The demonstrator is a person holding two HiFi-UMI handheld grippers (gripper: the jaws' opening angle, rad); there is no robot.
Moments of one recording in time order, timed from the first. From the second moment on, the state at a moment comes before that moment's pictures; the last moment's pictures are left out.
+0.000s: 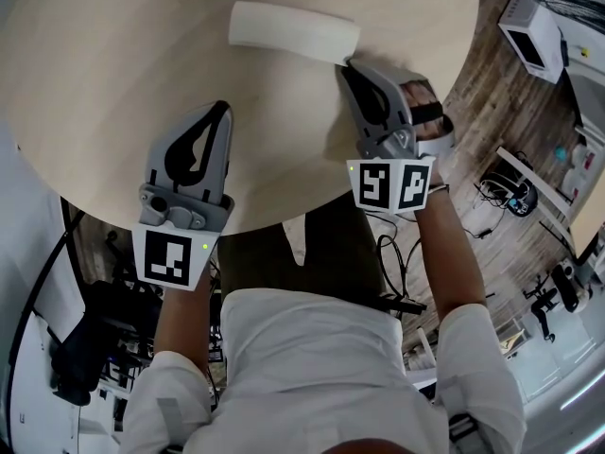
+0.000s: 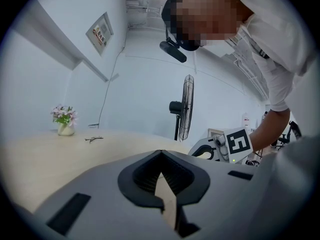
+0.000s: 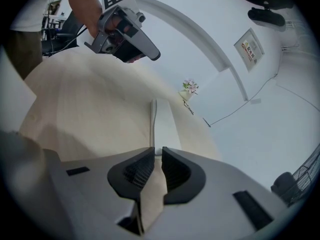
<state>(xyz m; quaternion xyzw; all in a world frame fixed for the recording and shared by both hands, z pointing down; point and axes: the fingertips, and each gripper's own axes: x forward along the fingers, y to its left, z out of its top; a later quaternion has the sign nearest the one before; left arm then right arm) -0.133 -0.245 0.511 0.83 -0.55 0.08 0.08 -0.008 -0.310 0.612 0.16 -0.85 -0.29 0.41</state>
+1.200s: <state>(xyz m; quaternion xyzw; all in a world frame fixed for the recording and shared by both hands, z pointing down) -0.146 -0.261 0.466 0.82 -0.55 0.10 0.10 -0.015 -0.377 0.565 0.17 -0.88 -0.23 0.39</state>
